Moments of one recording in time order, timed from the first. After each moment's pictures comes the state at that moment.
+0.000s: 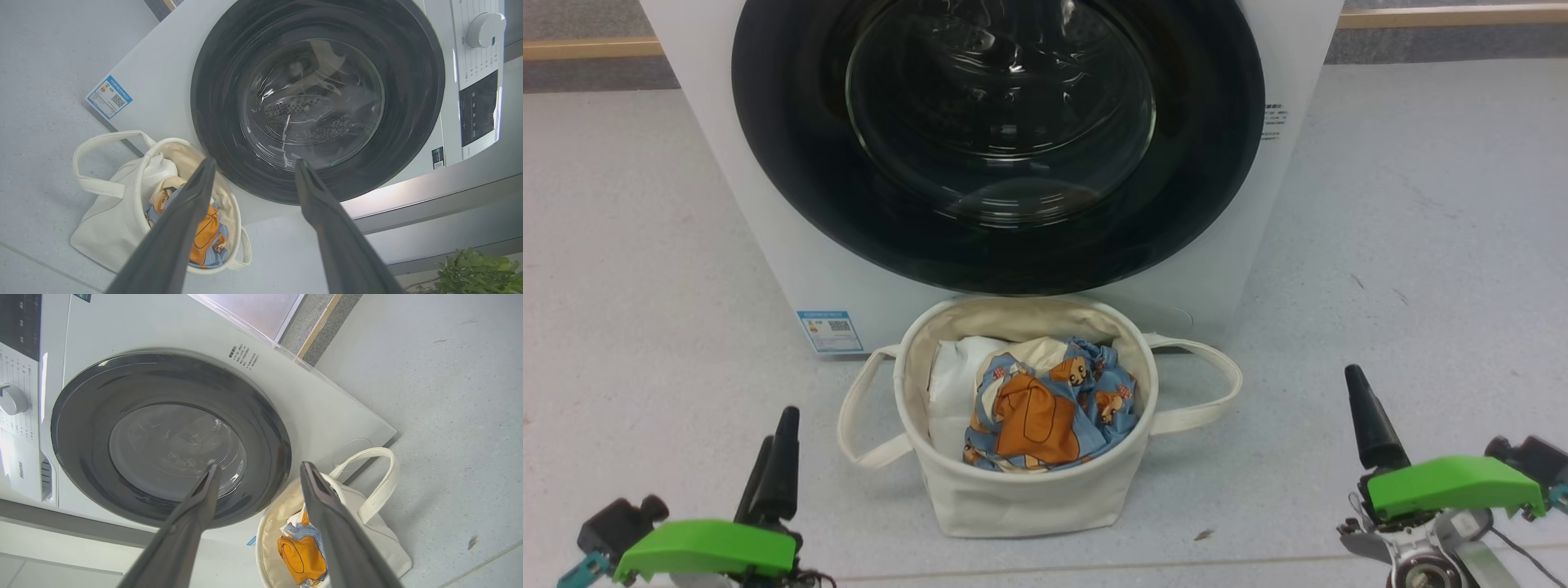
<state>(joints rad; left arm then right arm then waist) -0.10 0.11 -0.02 0.29 -1.14 -0.06 -0.01 -0.12 -0.25 0.26 0.24 1.34 0.13 -0.19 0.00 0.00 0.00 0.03</state>
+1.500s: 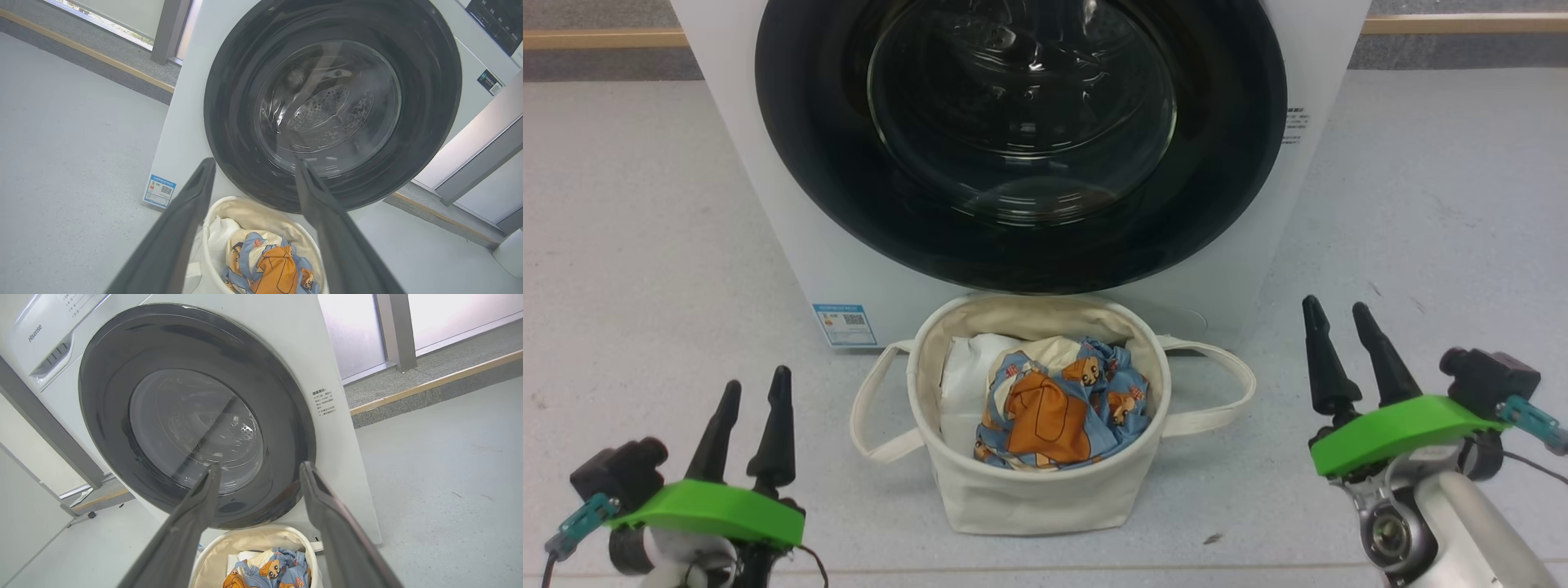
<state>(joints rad) -0.20 0.14 0.00 0.38 -0.62 -0.10 -0.14 -0.26 -0.25 0.30 0.28 0.74 0.13 -0.22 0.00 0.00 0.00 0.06</state>
